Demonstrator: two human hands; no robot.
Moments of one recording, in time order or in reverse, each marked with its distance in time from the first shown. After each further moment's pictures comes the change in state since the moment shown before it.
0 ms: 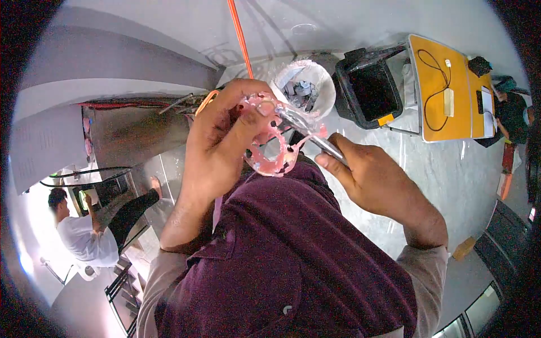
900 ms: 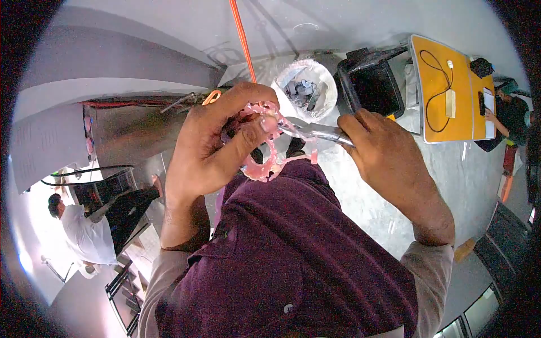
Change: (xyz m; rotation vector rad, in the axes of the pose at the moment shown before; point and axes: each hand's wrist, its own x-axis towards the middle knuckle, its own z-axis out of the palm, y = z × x) left_hand 0.008 0.003 -0.017 0.161 -0.199 0.233; right_hand 0.009 0.015 -0.017 -0.451 0.204 -0.214
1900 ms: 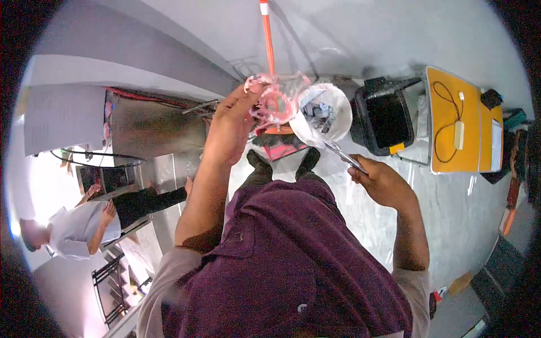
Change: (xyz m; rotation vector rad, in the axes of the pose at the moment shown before) left_hand 0.004 -0.063 -0.009 -0.505 0.309 -0.279; right_hand -0.030 0.031 0.065 0.634 -0.431 0.297
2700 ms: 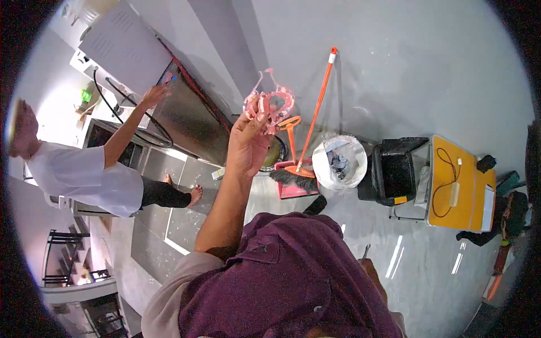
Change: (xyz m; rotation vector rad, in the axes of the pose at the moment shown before) left_hand -0.124 -0.016 -0.089 -0.633 0.058 0.508; right_hand -0.101 0.472 0.384 0.889 0.283 0.712
